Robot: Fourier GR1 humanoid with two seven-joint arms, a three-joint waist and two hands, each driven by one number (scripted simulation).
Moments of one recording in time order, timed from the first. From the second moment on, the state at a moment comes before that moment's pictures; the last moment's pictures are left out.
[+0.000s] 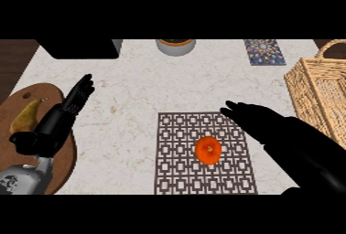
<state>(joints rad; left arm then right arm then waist) -0.17 0.47 -0.22 -1.57 0.21 0.06 -0.03 -0.39 -0.44 0.32 -2.18 0.22 0.68 0.83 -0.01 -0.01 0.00</state>
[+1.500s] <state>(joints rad) -0.16 0.34 -0.07 -1.58 0.09 -0.09 0.00 -0.13 -0.25 0.37 -1.78 0.76 0.34 0.24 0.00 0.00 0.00</state>
